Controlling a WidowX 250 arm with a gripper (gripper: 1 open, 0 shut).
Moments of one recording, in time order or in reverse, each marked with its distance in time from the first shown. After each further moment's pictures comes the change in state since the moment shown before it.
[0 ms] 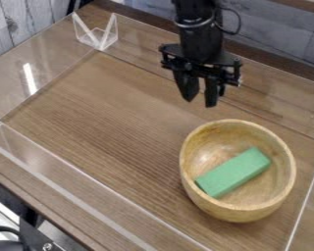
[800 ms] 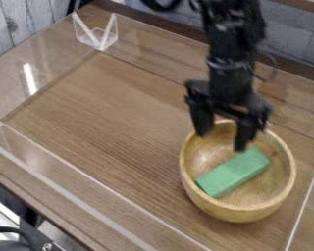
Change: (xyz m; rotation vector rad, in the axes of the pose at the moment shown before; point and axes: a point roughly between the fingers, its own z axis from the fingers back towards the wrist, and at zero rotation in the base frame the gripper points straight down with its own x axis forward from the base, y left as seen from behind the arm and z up) arm -0.029 -0.031 -0.003 0.002 0.059 -0.055
